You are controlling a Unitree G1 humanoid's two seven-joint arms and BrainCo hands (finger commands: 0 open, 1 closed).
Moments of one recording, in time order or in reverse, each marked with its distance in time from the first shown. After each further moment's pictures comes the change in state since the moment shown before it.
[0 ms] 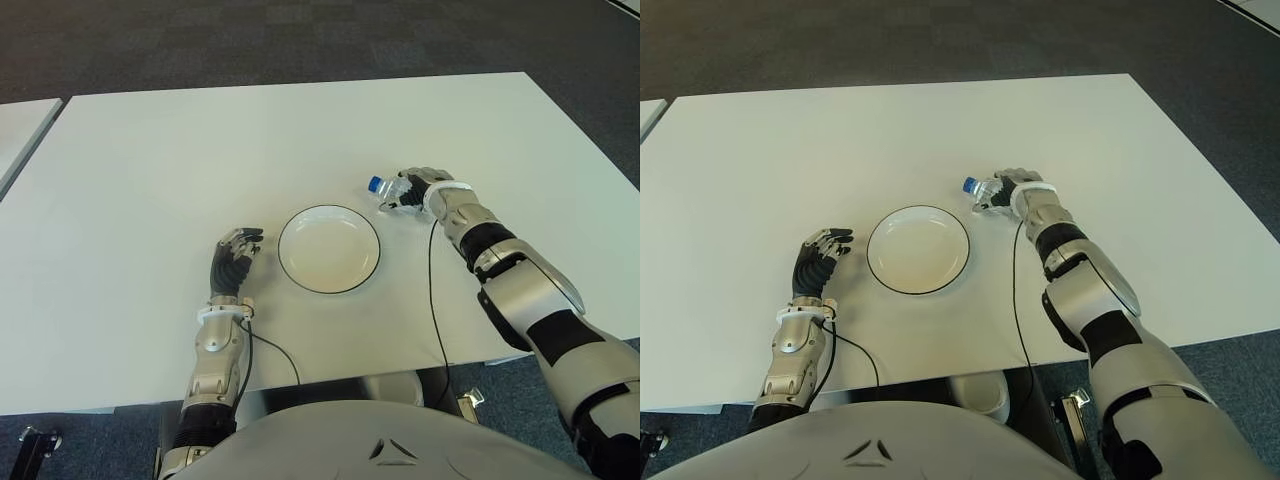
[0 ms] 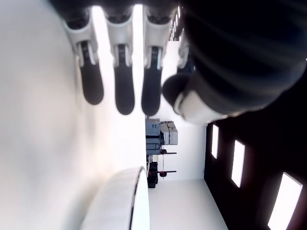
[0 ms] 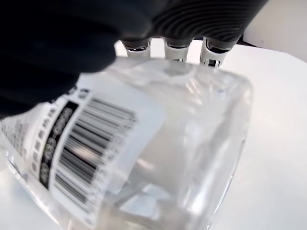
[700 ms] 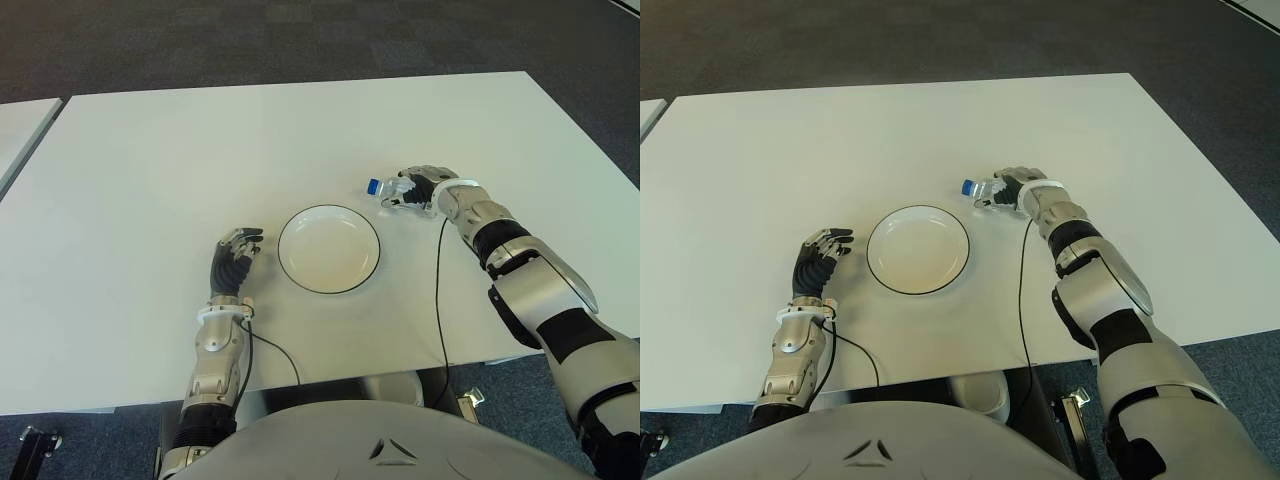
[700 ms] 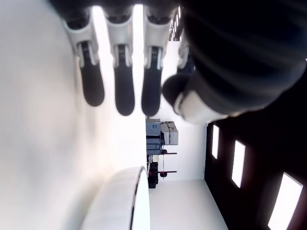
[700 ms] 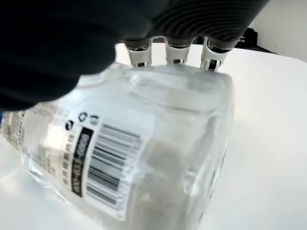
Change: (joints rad) left arm 0.000 -0.002 0.000 0.000 -0.002 0.002 0.000; right arm -0.016 -0.050 0.007 0.030 -0.024 -0.178 0.028
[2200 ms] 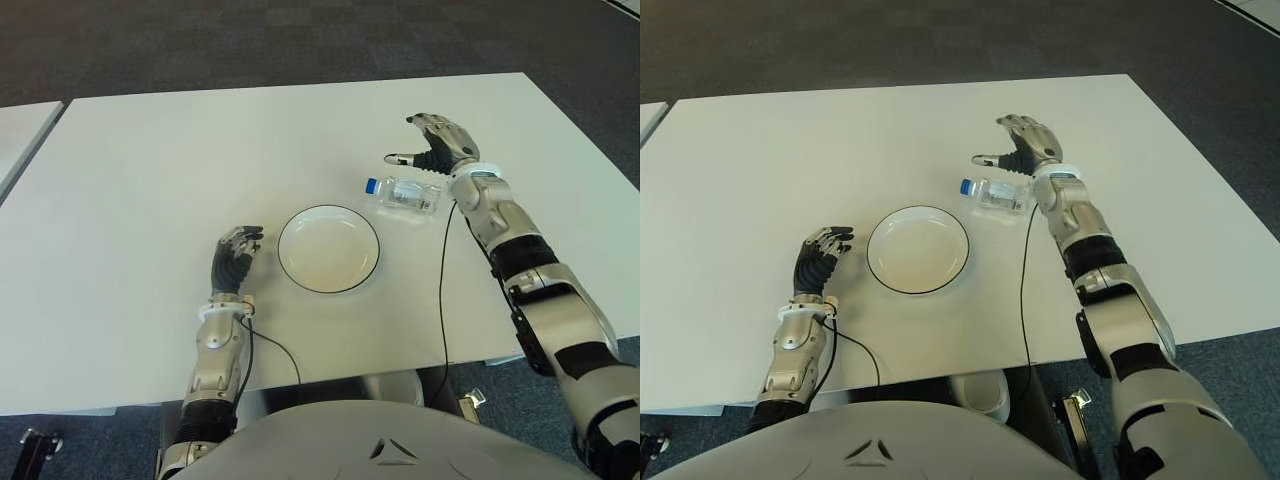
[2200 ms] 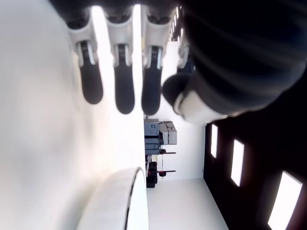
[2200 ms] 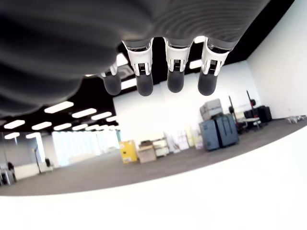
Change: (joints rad) left arm -0.018 0.002 -0.001 0.014 0.010 0.002 0.000; right arm 0.155 -0.090 -0.253 -0.465 0.027 0.018 -0.100
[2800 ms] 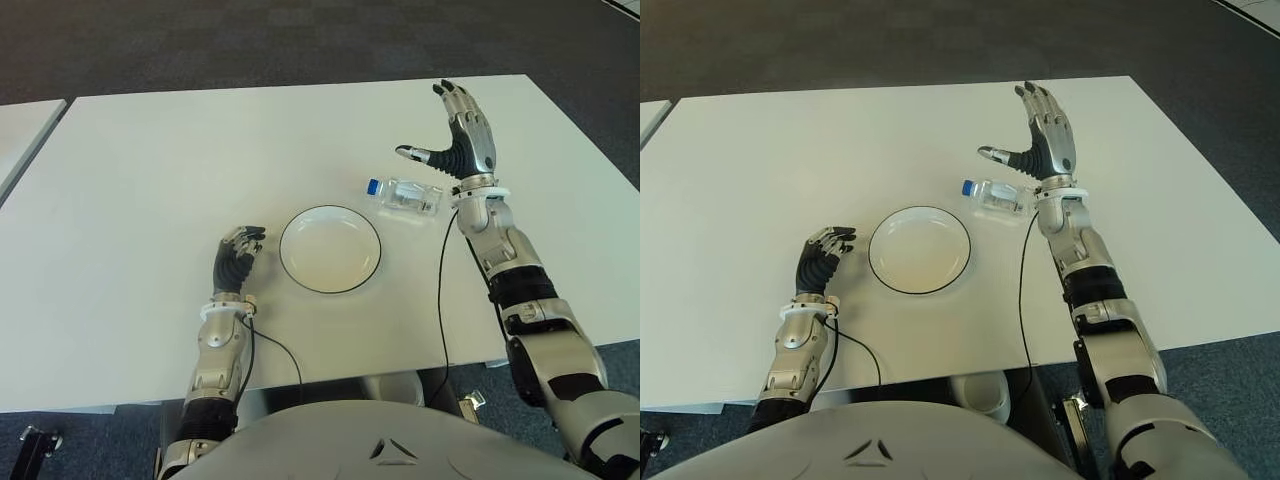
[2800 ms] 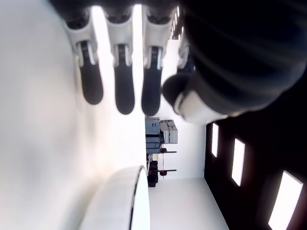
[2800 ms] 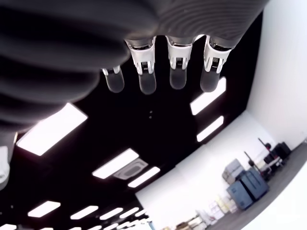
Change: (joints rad) left arm -0.009 0.001 0.001 0.014 0.001 -0.001 0.000; right arm 0.214 0.036 -0.192 -0.262 0.062 -0.161 -0.312
